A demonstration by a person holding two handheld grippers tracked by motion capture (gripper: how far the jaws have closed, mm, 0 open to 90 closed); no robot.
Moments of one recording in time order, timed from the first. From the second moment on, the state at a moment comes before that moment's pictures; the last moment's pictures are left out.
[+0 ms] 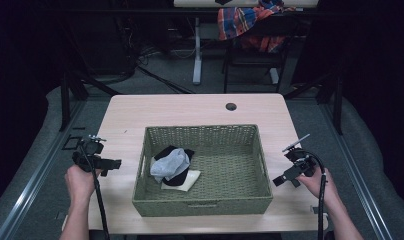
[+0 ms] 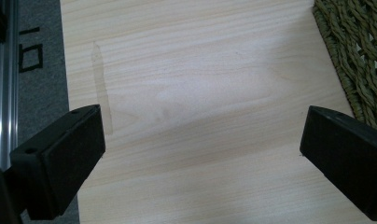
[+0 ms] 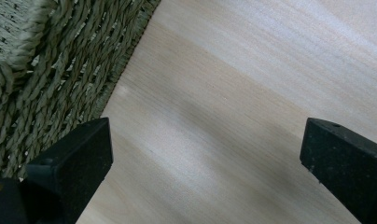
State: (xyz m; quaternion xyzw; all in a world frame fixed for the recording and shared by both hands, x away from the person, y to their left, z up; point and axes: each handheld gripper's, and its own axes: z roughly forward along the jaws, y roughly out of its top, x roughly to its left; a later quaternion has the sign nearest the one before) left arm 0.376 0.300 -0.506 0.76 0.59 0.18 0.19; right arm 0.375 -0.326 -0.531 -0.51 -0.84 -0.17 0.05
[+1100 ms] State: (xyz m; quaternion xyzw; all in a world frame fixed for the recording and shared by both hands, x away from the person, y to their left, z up) left arm 0.368 0.287 -0.457 0.76 0.59 0.17 0.21; right arm 0.379 -0.327 -0.531 -0.49 -0.85 -0.16 0.05
